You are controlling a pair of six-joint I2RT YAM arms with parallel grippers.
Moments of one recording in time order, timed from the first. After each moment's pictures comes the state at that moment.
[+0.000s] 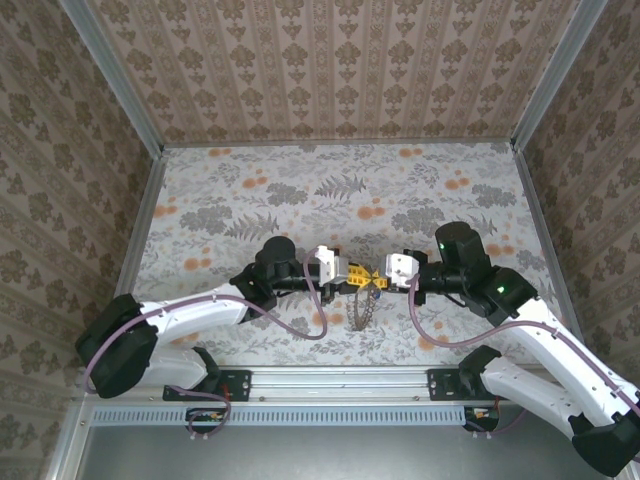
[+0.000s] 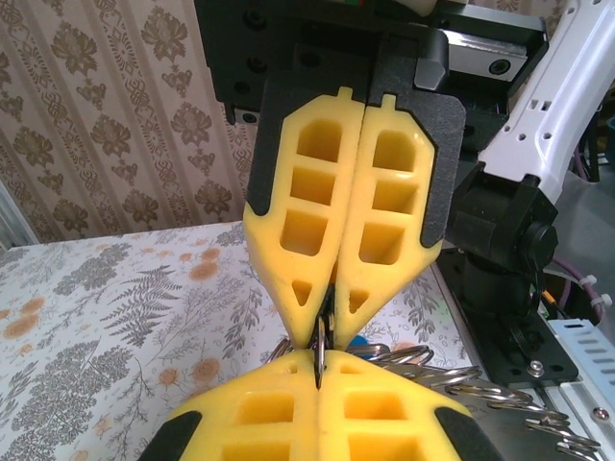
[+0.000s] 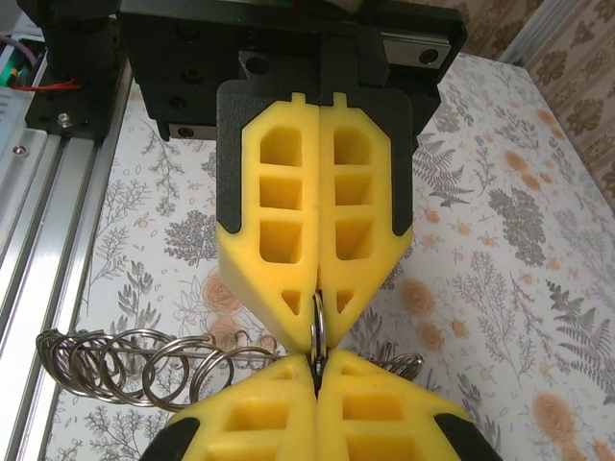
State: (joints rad) left arm -0.95 1.29 0.62 0.59 0.70 0.20; right arm 0.55 0.83 0.83 -0.62 -0.56 -0.76
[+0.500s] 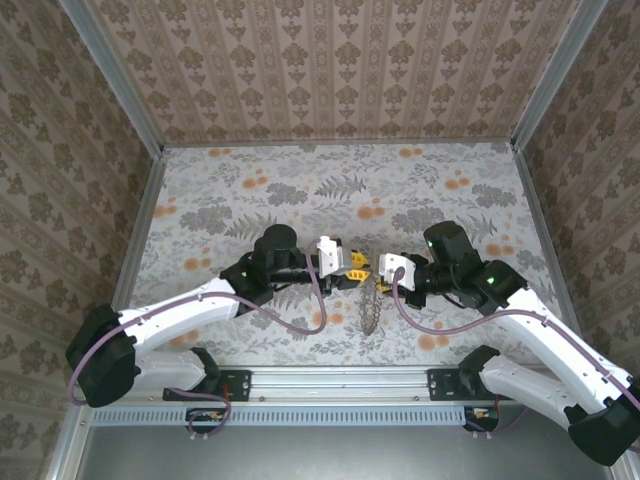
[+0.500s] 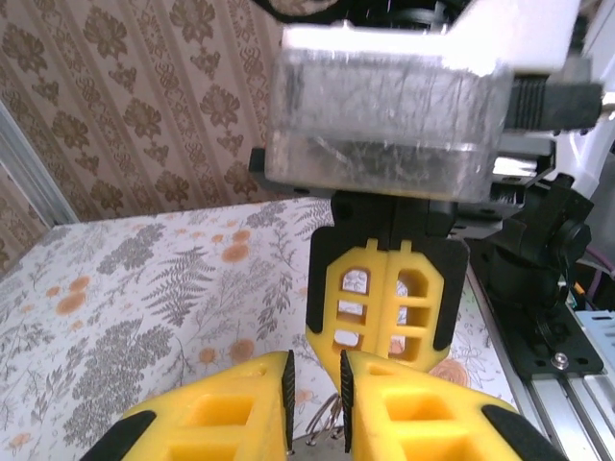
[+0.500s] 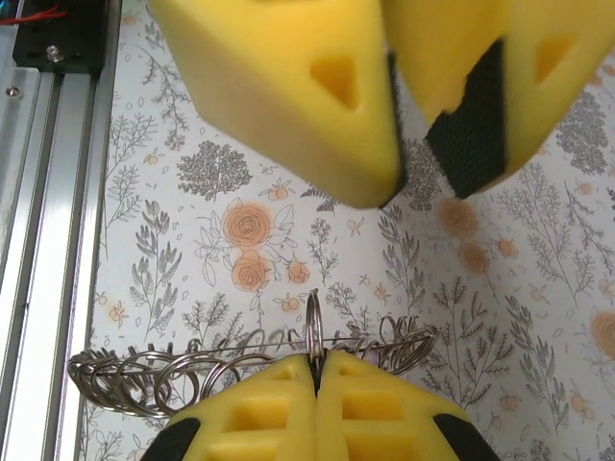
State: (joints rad) left arm -0.96 1.22 0.76 0.27 0.61 0.28; right arm 0.56 0.90 0.85 -0.74 -0.48 -0.73
